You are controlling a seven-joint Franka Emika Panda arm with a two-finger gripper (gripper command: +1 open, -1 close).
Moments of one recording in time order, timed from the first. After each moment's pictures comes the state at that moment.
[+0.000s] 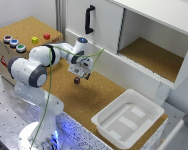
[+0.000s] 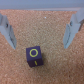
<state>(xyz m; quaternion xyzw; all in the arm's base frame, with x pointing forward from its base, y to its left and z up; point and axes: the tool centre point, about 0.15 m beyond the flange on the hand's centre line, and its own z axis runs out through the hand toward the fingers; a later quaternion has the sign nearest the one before) 0.374 0.069 0.287 -0.99 -0.12 -0.05 0.05</state>
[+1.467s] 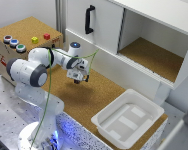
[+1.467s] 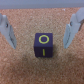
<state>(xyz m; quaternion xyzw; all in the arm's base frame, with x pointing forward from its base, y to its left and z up) 0.373 0.097 0.233 -0.97 -0.23 -0.08 0.03</state>
